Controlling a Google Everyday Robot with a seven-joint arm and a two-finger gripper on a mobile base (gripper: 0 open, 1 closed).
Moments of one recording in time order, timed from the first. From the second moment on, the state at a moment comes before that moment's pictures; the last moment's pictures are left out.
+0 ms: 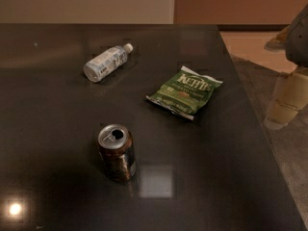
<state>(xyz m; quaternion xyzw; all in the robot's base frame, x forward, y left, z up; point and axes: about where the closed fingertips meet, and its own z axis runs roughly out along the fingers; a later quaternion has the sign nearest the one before) 0.438 -0.217 0.976 -0.60 0.78 -0.03 0.16</state>
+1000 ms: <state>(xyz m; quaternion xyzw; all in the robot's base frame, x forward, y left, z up) 0.463 -0.185 0.970 -0.62 0.76 -0.02 0.18</state>
